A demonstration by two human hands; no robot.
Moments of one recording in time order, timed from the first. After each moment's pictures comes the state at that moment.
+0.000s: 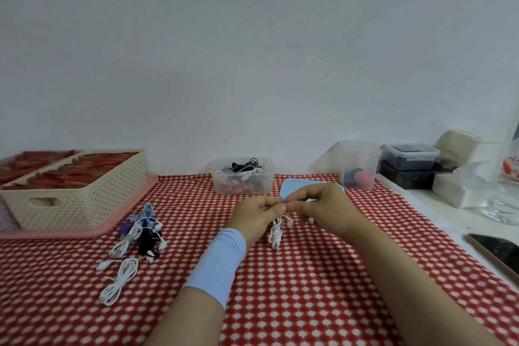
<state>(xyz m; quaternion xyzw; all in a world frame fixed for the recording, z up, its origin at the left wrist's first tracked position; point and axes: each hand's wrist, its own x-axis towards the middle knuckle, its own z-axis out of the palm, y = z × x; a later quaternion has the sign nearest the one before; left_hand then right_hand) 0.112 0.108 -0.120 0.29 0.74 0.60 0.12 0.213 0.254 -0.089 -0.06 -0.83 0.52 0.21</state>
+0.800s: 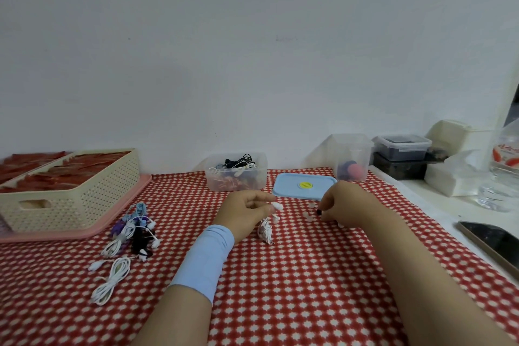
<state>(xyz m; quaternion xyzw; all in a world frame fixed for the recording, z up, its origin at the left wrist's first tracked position) 0.112 0.097 -0.112 0.33 0.78 0.52 0.08 0.219 0.308 -0.091 -0.24 -0.96 0.16 0.04</state>
